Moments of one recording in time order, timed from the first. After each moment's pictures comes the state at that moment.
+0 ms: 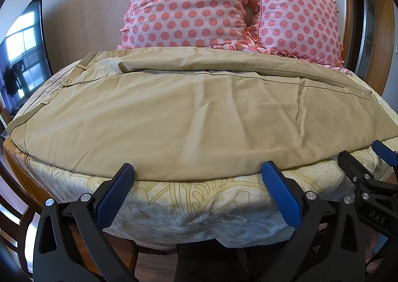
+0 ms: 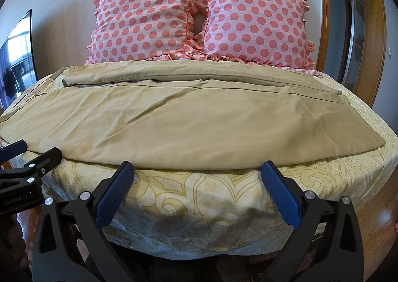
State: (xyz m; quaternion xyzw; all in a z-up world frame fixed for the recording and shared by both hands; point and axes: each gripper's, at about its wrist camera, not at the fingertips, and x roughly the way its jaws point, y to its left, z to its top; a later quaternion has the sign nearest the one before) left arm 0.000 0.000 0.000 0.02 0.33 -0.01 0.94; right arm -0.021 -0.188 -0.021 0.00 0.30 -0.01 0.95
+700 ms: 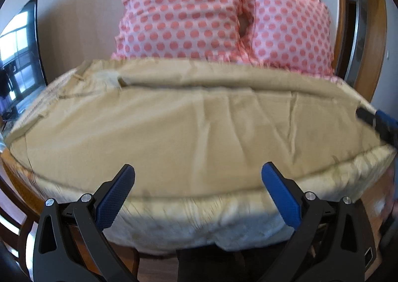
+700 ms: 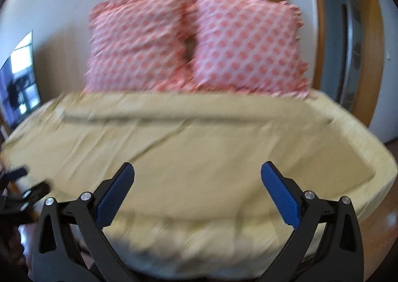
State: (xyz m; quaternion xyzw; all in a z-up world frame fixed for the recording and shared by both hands) left arm 0.002 0.020 0.034 0.00 0.30 -0.04 0.95; right arm 0.010 -0.252 0.068 0.03 0.25 -0.03 0.97
